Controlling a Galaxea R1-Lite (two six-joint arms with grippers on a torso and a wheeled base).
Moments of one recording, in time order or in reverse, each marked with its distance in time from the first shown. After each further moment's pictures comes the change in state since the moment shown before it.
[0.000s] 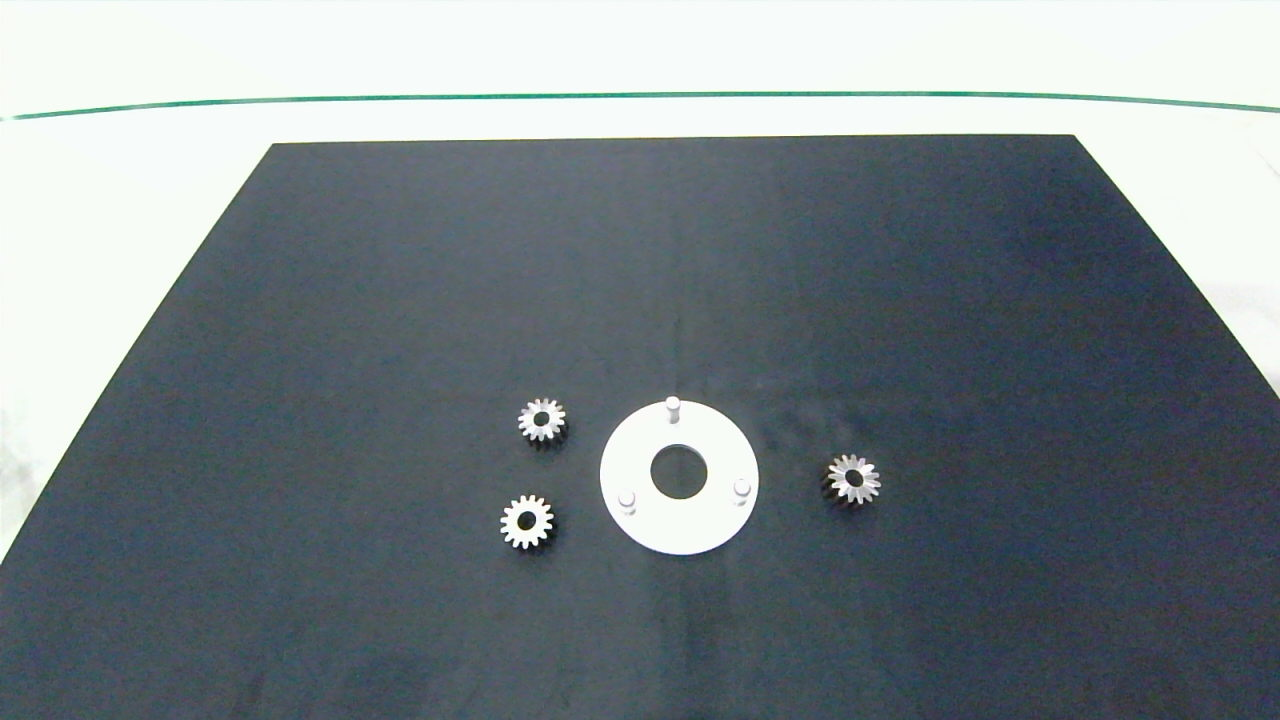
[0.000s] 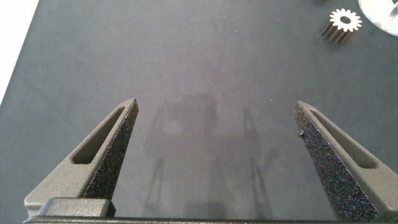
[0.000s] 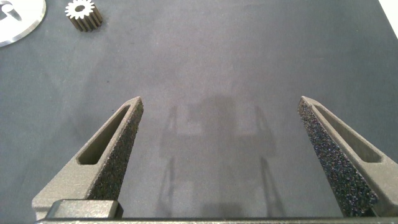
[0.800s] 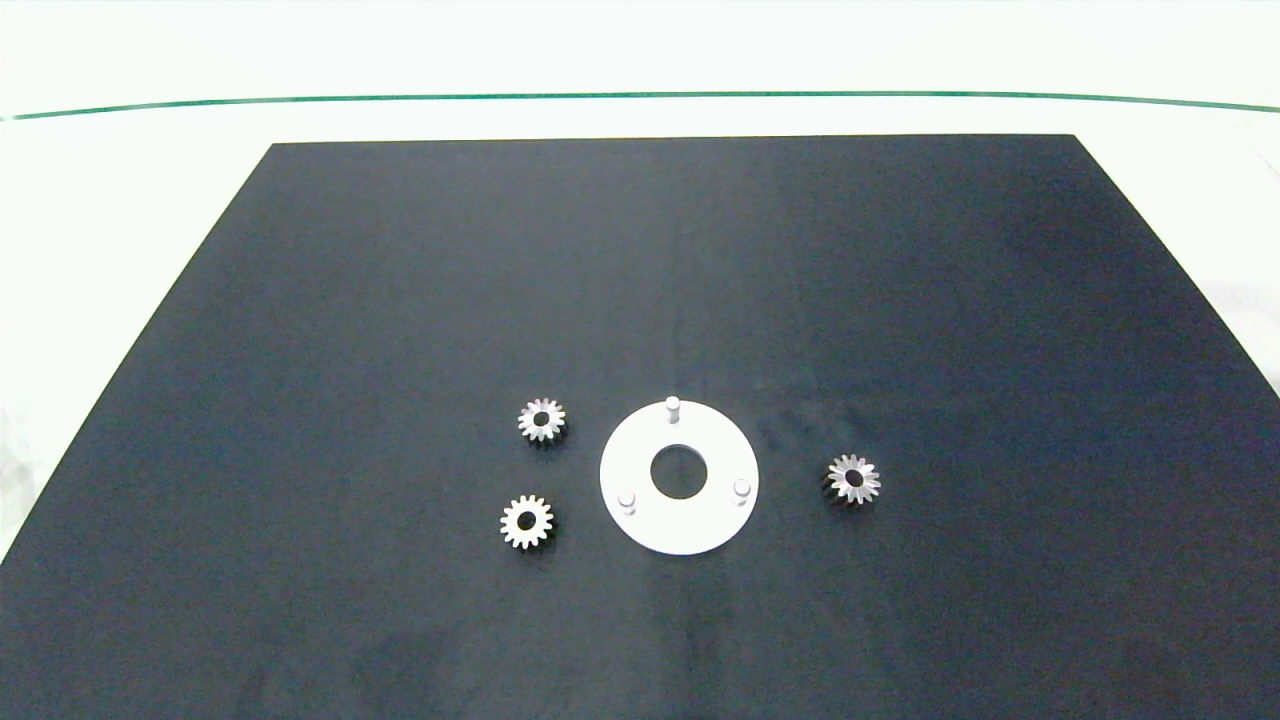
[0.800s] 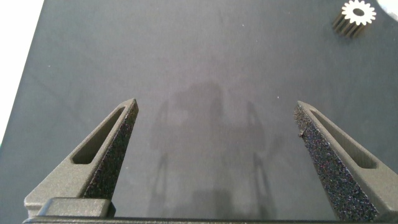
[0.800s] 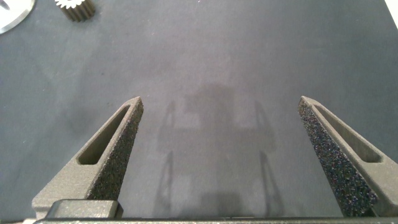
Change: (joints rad) left arm 0.032 0.077 -0.081 0.076 -0.009 0.028; right arm 0.002 0.023 -0.038 0.065 -0.009 -0.002
